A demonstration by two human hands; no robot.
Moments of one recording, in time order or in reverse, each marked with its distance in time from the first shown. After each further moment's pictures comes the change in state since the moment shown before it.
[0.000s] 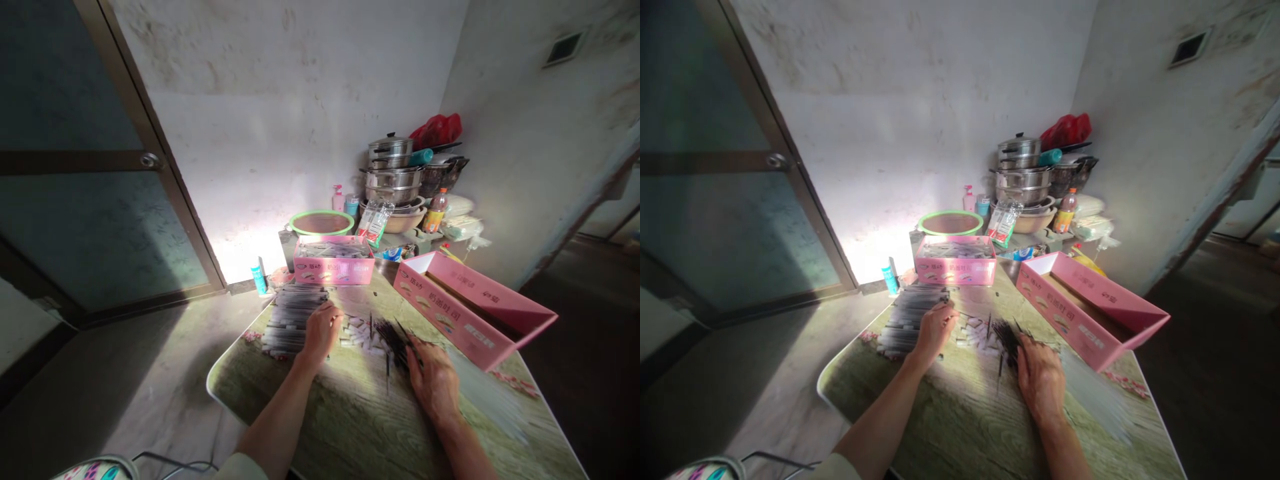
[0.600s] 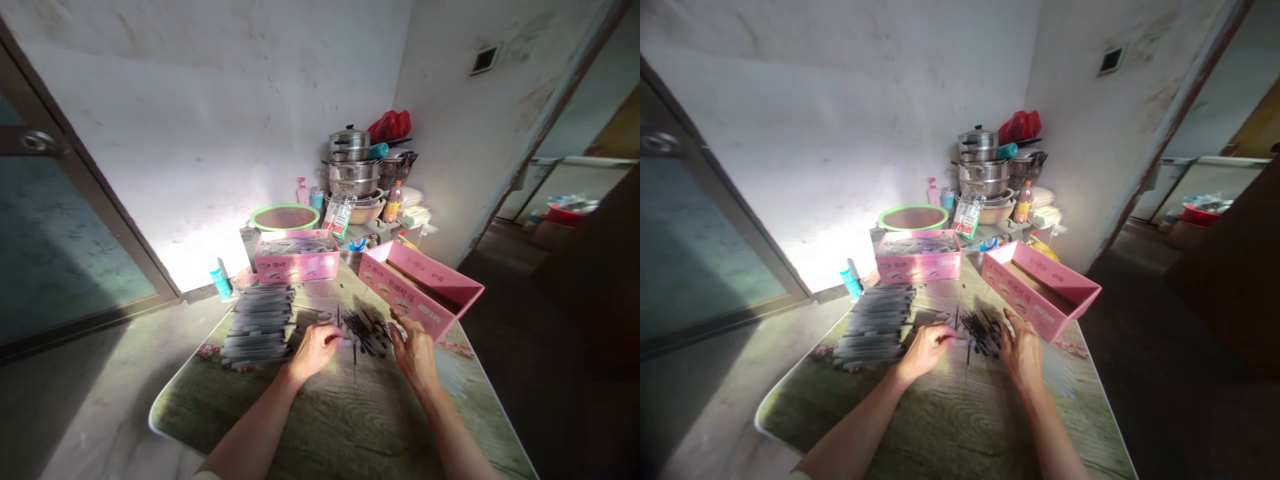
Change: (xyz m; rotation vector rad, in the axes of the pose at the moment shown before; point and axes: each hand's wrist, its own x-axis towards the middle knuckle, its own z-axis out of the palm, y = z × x) left_hand -0.021 0.031 0.034 -0.258 -0.392 0.140; right_hand 0.019 0.016 -0.032 0.066 -0.041 0.271
